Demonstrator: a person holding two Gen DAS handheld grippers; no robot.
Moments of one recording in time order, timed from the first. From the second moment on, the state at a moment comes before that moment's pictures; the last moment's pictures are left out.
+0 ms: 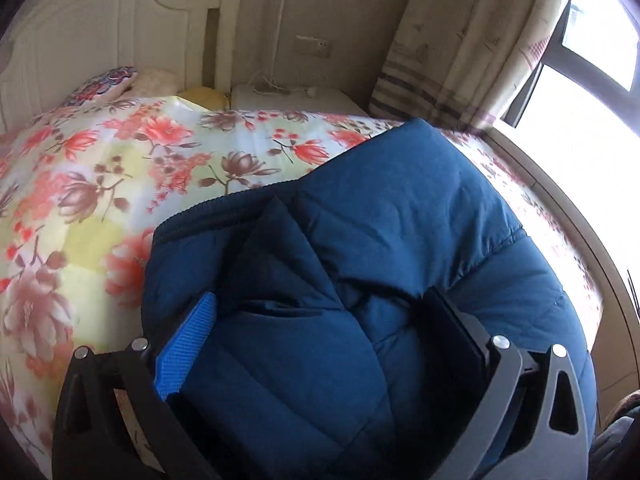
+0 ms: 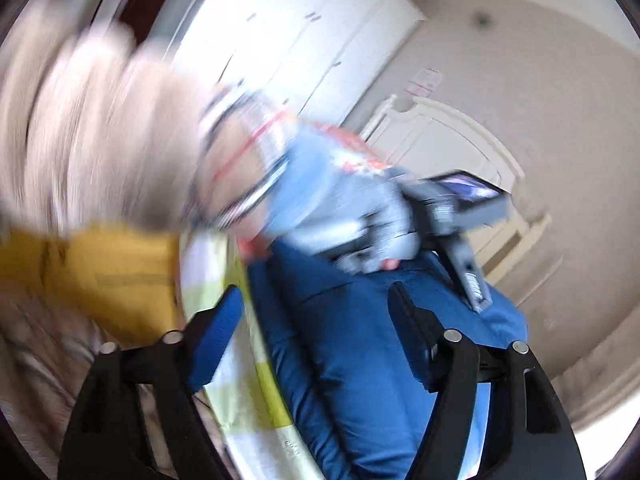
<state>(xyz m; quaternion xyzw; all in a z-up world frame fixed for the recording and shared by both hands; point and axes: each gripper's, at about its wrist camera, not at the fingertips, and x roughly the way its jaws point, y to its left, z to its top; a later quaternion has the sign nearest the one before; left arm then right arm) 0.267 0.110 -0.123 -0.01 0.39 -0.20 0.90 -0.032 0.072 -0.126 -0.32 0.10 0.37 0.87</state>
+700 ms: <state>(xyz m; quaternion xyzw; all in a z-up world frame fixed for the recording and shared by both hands) 0.259 0.138 -0.122 -0.07 0.36 -0.12 0.92 0.118 -0.013 -0.069 -0.16 0.17 0.29 0.93</state>
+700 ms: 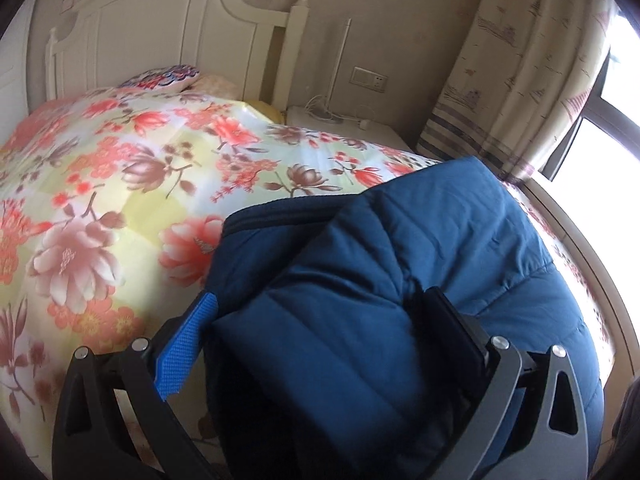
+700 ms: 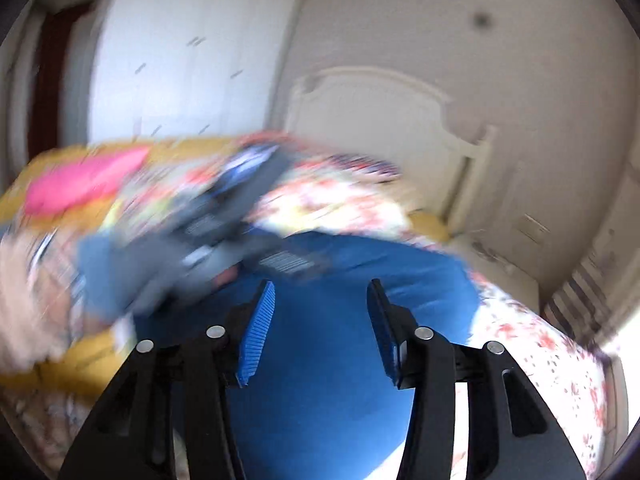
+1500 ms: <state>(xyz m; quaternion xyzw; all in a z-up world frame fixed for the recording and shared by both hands) 0.263 0.145 -0.129 -0.08 0.38 -0.08 0.92 0.350 -0.051 -0.153 -0.04 0.38 0.25 0.89</state>
